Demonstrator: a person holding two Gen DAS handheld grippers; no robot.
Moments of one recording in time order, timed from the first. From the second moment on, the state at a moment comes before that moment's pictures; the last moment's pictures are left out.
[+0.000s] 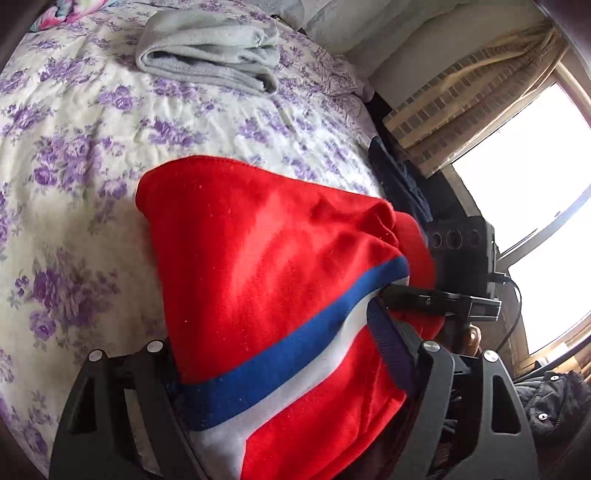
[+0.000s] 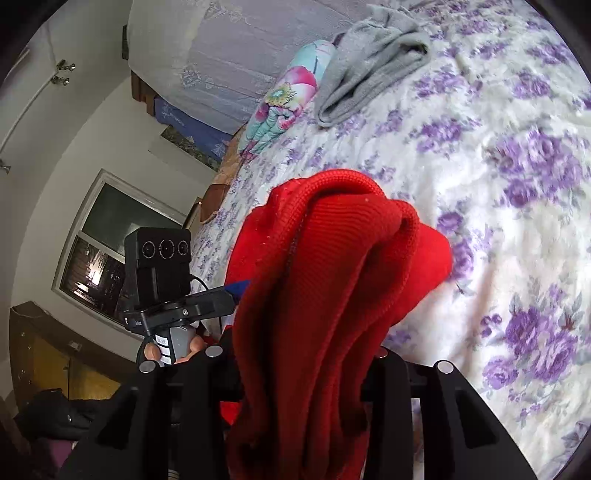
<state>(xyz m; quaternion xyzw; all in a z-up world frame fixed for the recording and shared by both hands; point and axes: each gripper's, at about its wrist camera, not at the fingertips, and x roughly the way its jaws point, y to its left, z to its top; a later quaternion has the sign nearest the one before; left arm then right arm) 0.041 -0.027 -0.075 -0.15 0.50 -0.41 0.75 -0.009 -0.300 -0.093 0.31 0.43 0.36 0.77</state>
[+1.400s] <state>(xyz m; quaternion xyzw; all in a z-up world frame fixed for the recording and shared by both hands) 0.054 -0.008 0.169 -0.06 0.27 -0.23 0.93 -0.057 -0.347 0.192 0.03 0.15 0.13 0.98</state>
